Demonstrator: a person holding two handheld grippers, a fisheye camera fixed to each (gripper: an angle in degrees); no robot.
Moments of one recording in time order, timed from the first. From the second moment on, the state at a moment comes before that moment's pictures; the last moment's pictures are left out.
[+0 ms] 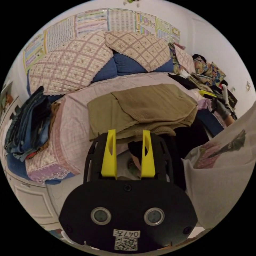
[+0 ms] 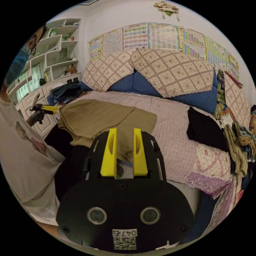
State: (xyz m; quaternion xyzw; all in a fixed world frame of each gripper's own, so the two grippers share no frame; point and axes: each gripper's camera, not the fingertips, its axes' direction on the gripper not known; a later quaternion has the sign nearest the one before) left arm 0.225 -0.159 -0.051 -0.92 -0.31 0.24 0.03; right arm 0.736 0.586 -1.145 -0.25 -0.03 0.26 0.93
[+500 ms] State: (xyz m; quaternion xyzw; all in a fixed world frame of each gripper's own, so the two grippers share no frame) left arm 0.188 -0.010 0.001 -0.92 -0.21 0.32 -0.07; right arm 0.732 0.551 -1.105 -0.35 -0.01 0.21 0.91
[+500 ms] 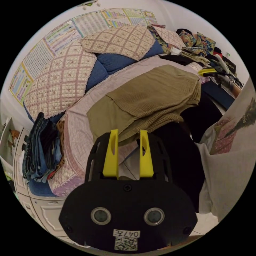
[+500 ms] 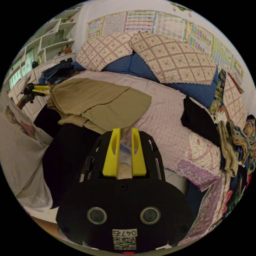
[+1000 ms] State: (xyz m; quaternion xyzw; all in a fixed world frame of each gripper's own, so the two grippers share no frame) left arm 0.152 0.078 0.024 -0.92 -0.21 0.34 -0.07; right arm 0.726 0.505 -1.045 -0.37 -0.02 0.09 0.92
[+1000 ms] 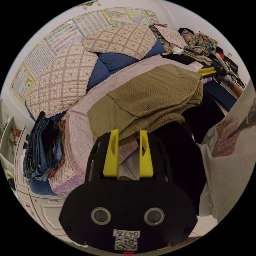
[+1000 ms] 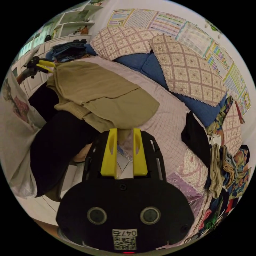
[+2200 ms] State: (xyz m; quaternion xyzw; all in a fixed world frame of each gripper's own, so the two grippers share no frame) left arm 0.065 0.220 -0.192 -0.95 0.00 0.27 -0.13; right arm 0.888 0.481 -0.906 -0.31 0.02 0.08 0.95
